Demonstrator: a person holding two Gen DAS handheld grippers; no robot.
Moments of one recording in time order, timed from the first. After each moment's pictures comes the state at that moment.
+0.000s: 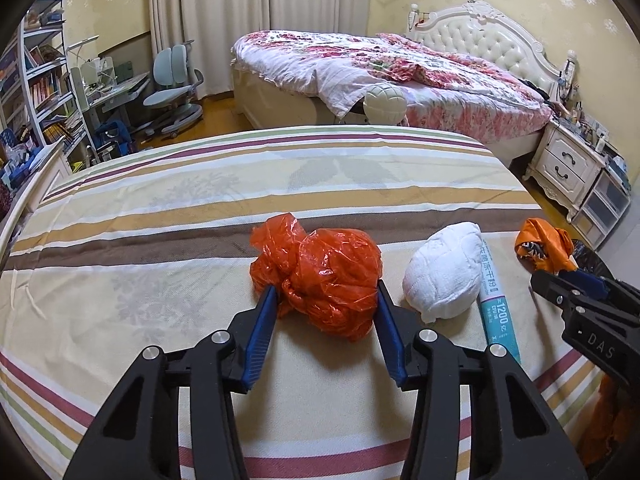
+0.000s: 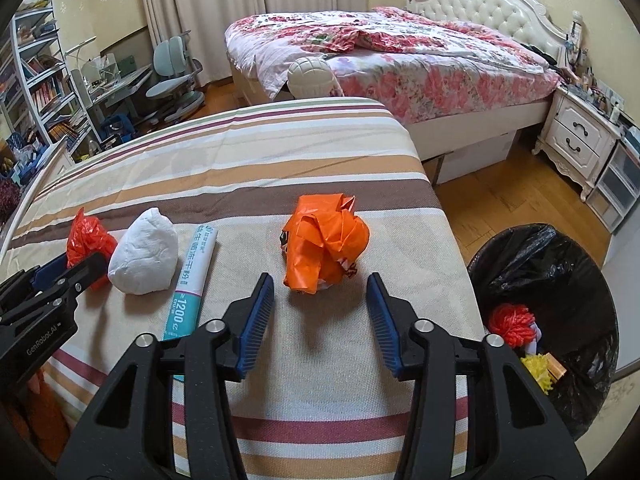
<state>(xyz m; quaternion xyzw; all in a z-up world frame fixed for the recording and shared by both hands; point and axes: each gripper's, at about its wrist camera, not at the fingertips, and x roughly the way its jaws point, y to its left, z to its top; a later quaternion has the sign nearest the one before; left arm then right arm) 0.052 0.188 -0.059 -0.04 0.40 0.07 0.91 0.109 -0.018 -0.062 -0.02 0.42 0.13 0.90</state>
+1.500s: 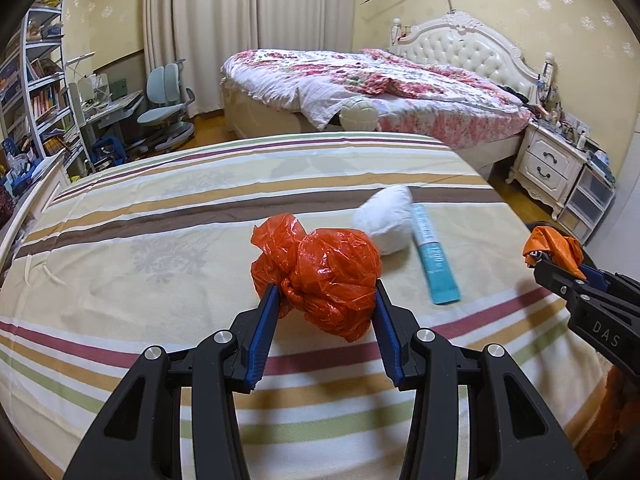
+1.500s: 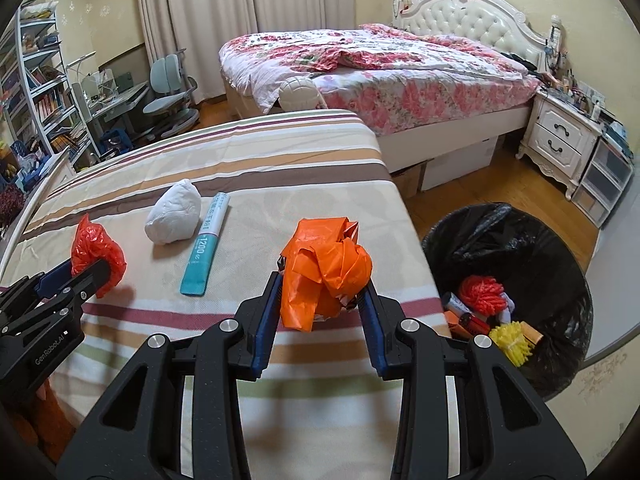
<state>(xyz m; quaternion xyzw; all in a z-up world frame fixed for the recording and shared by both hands) -0.001 0.152 -0.044 -0.03 0.36 0.05 0.93 0.042 -0.056 -0.040 -0.01 0.38 0.12 0.92</state>
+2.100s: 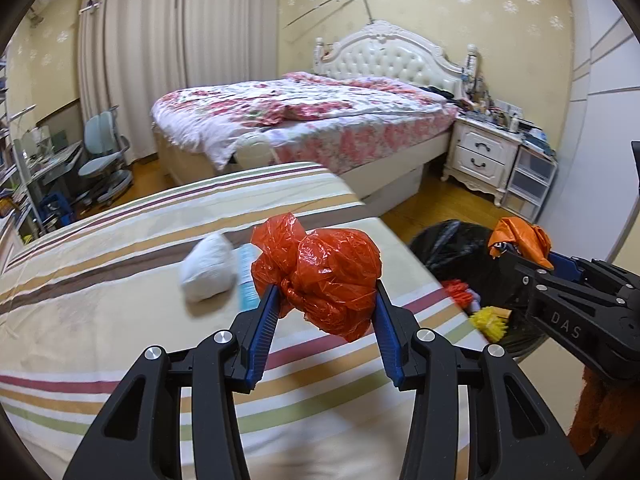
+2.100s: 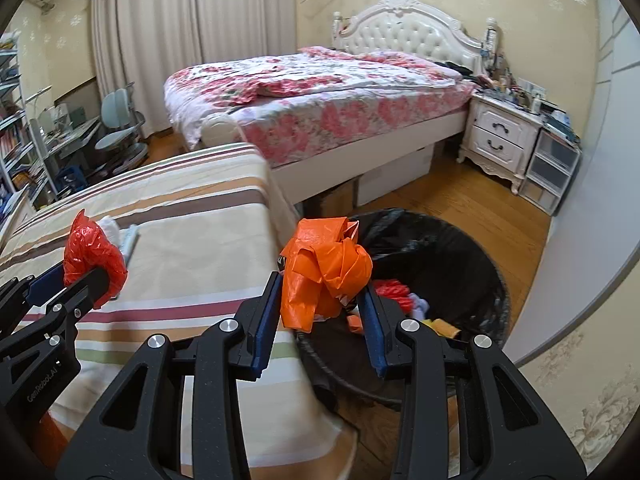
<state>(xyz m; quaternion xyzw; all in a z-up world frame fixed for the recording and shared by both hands) 0.012 0.039 -0.023 0.01 0.32 -0.07 0.95 0.027 -0.151 -0.026 0.01 0.34 0.02 0.94</state>
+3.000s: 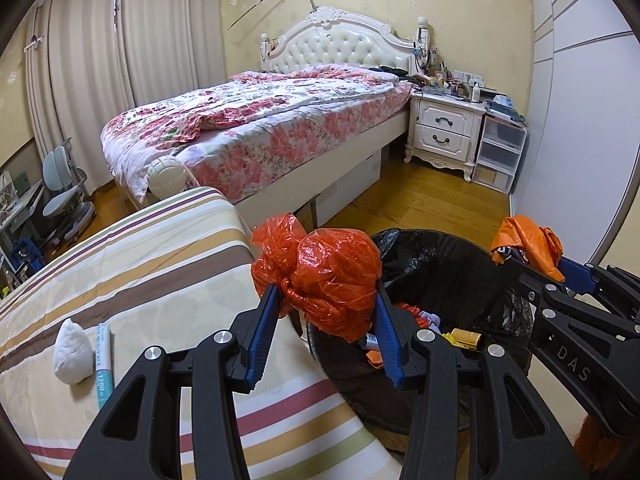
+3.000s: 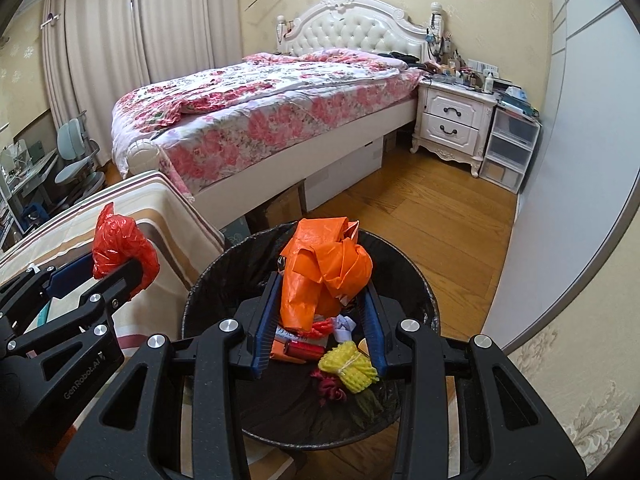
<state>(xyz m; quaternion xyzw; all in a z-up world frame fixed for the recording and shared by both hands) 0.082 -0.074 -0.040 0.07 0.33 -0.12 0.93 0.061 -0.247 -0.042 0.05 0.34 -0.05 0.94</state>
